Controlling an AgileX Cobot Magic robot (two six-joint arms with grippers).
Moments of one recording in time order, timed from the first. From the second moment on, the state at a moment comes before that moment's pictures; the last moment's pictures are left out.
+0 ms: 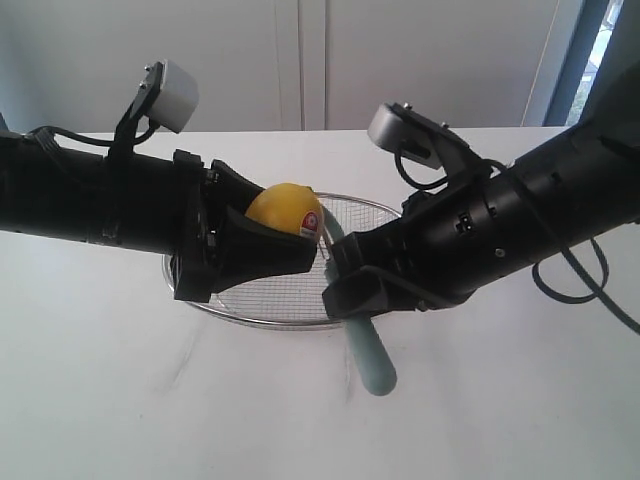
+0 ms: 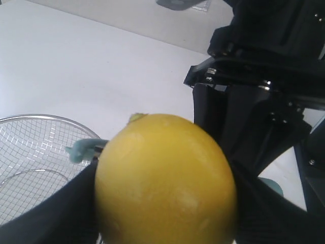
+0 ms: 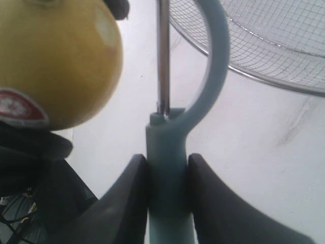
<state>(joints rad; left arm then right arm) -0.44 1.47 -0.86 -1.54 0.92 1.83 0.44 1.41 -0.92 0.87 0.85 -0.53</state>
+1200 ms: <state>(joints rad) -0.44 1.47 -0.86 -1.54 0.94 1.83 0.44 1.25 -0.92 0.84 0.83 -0.47</state>
